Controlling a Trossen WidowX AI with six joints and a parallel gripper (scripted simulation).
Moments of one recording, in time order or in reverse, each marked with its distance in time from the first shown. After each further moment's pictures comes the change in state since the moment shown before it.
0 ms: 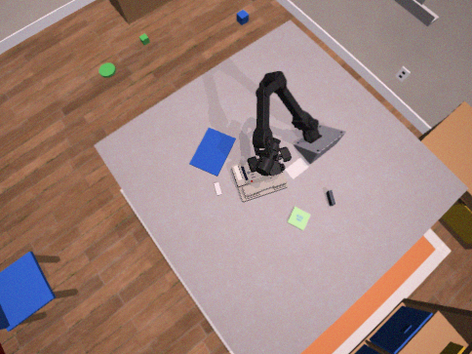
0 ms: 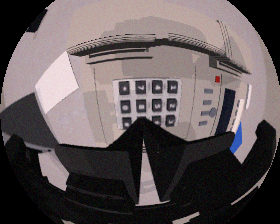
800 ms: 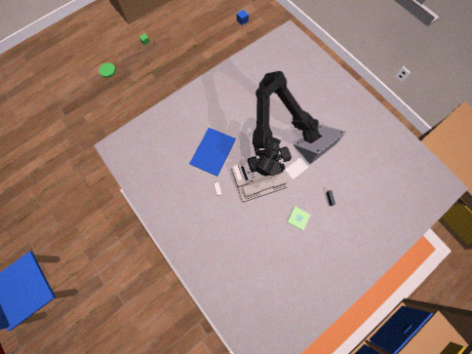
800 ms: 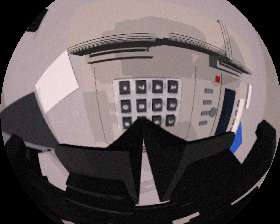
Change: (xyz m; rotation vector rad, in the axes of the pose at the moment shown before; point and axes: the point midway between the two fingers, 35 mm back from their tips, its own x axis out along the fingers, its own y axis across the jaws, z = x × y) arm 0.000 0.000 0.000 -0.003 0.002 0.000
